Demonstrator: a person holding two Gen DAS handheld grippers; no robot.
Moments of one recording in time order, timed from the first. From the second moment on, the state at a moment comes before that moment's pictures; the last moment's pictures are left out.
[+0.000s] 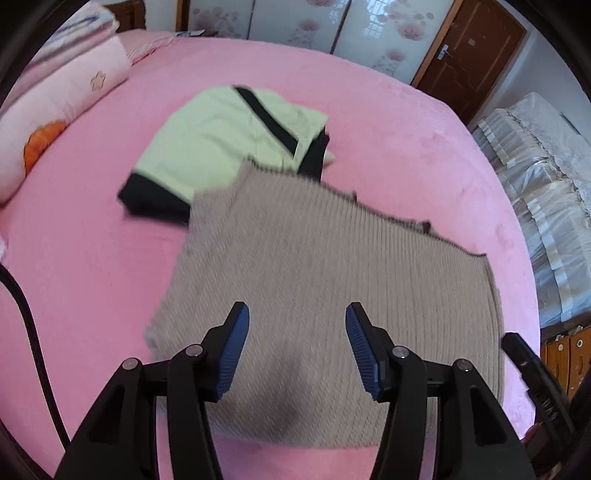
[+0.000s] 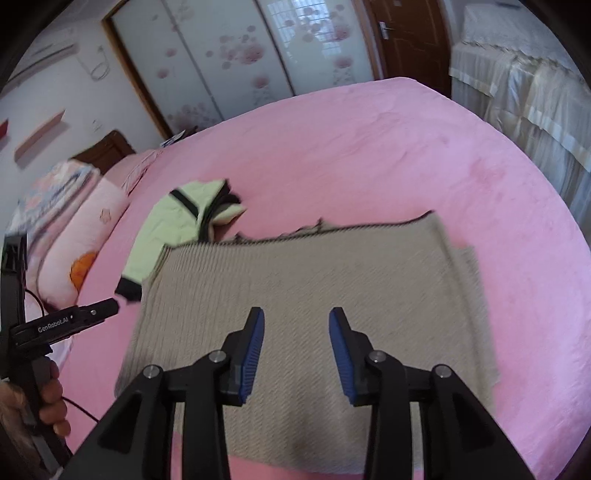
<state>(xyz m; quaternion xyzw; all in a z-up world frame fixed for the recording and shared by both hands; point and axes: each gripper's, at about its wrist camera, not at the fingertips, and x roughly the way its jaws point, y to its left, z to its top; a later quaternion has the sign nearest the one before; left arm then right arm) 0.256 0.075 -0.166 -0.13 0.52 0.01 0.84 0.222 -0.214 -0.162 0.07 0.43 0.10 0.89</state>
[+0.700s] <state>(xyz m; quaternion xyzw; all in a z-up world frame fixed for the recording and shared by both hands) 0.211 0.119 -0.266 -0.09 0.54 0.09 0.83 0.180 -0.333 -0.263 0.03 0.47 -0.08 0.88</state>
